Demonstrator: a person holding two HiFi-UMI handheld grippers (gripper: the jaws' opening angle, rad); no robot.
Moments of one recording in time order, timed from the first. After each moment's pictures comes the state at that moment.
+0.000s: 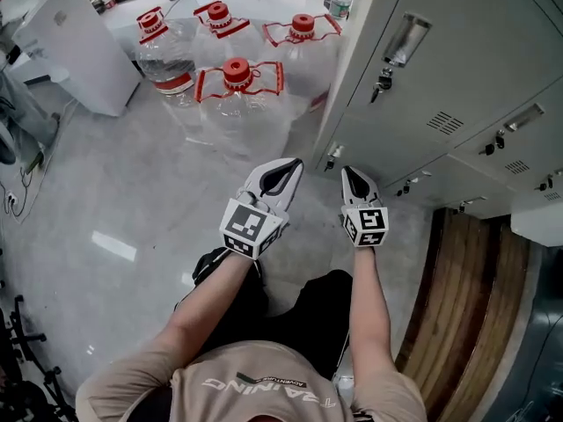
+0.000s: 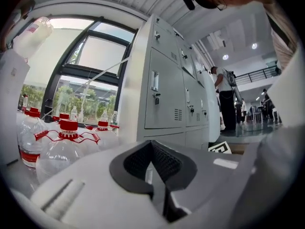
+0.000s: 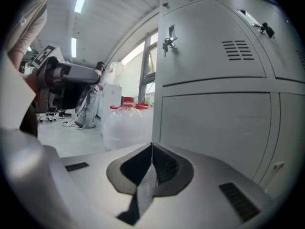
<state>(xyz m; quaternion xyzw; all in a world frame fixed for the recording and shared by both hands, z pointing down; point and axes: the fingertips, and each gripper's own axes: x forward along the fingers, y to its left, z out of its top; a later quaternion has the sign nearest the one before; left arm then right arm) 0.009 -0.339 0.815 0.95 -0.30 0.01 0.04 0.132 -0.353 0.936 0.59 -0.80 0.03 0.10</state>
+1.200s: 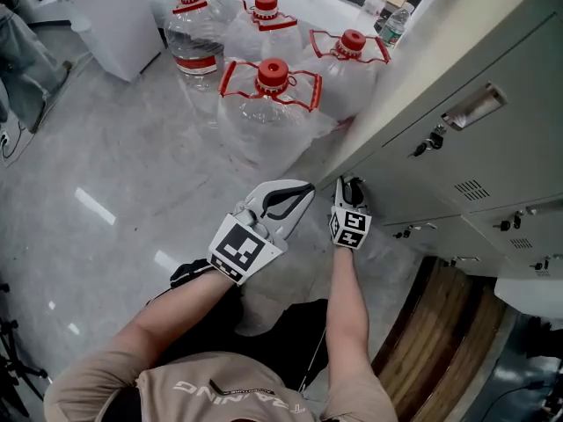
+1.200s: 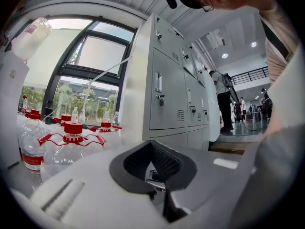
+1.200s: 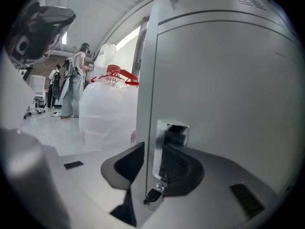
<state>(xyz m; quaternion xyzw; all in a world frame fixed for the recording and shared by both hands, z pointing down) -0.010 -0.351 0.808 0.96 -0.29 0.03 0.01 0.128 -0.448 1.027 0.62 -0.77 0.07 0.15</state>
